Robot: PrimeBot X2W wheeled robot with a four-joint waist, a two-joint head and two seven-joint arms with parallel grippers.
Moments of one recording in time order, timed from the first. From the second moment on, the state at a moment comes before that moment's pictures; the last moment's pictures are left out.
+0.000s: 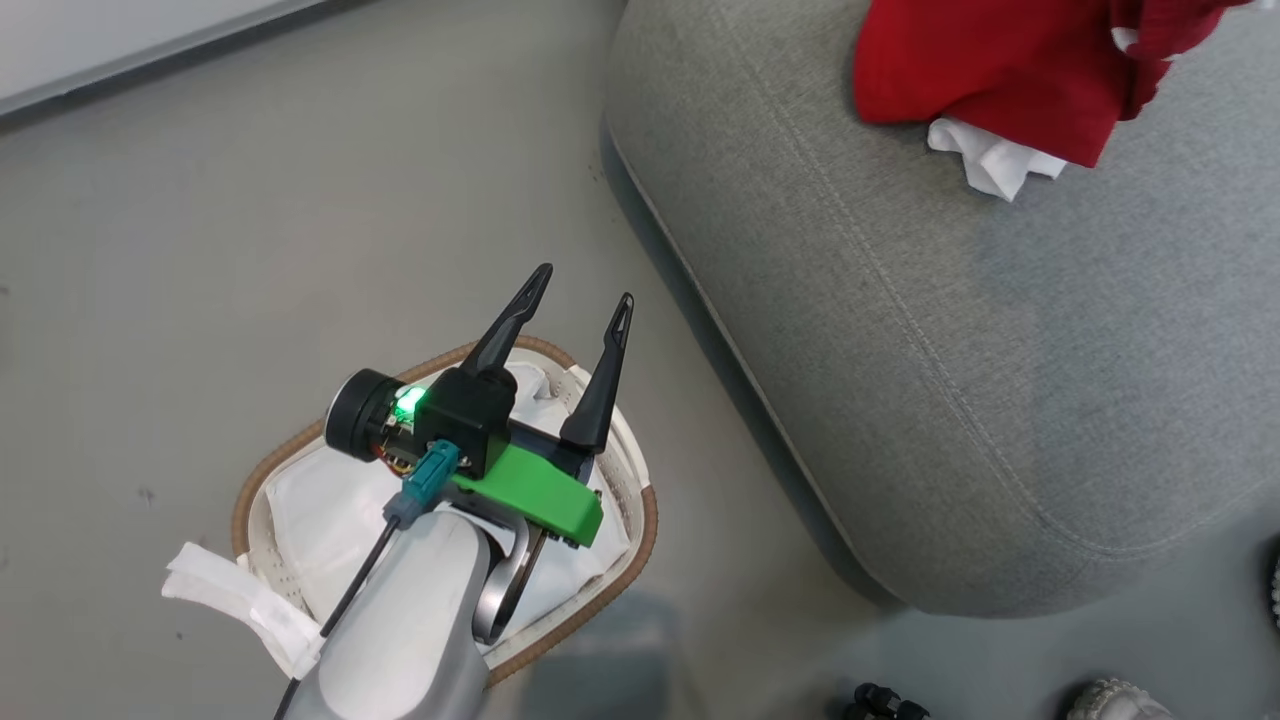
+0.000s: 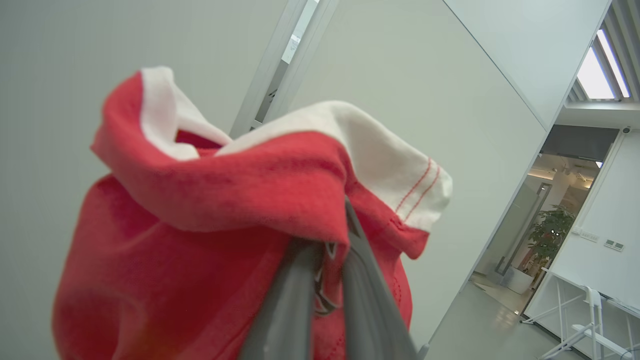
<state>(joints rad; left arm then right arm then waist) -0.44 0.05 -0.46 0.33 -0.22 -0.12 -0.26 -1.07 -0.37 -0.02 0.35 0.06 0.13 -0.26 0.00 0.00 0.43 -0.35</state>
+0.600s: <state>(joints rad) -0.49 0.05 -0.46 0.36 -0.18 -0.13 -0.26 -0.91 -0.31 -0.18 0.75 0.00 0.13 -0.26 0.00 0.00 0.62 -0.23</state>
